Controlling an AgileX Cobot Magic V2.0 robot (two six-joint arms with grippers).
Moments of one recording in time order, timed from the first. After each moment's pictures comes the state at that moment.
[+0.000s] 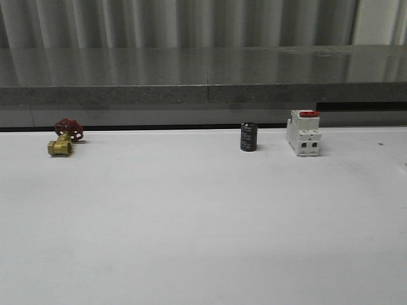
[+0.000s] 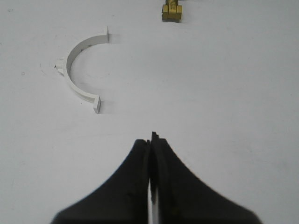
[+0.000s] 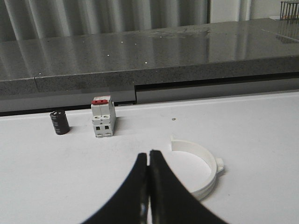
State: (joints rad) left arm -0.06 0.70 -0.64 0.02 0.80 -0.07; right arm 0.00 -0.01 0.03 -0.05 0.09 0.16
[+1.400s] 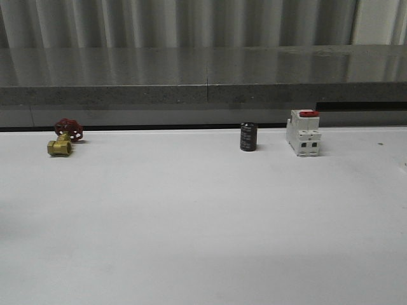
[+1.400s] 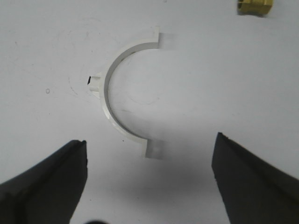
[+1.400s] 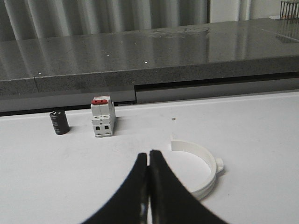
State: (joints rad) left arm 0.14 1.44 -1.03 0.01 0.75 0.07; right arm 0.00 -0.01 0.03 -0.05 0.09 0.16
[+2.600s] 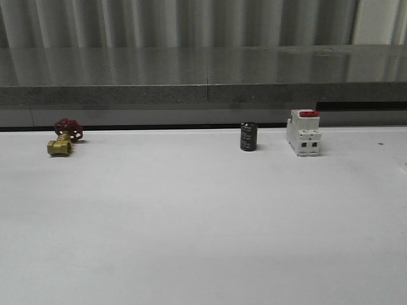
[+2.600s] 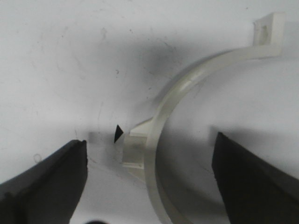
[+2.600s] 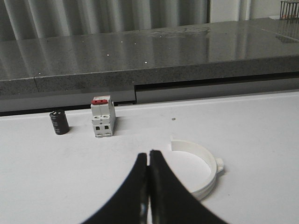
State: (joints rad) left arm 0.25 1.96 -1.25 -0.03 0.67 0.26; right arm 0.00 -0.01 0.03 -0.05 0.09 0.16
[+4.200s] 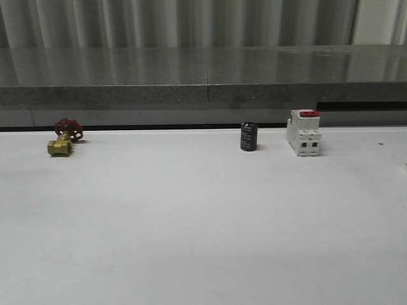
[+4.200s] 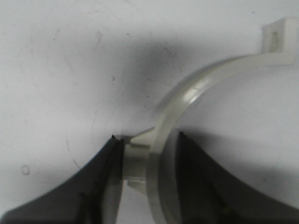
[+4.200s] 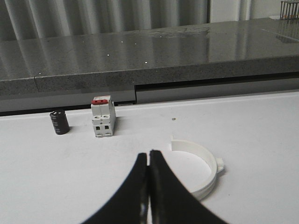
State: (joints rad) left arm 0.25 1.99 -1.25 -0.05 0.64 0.27; right arm 0.00 -0.01 0.03 -0.05 0.09 0.16
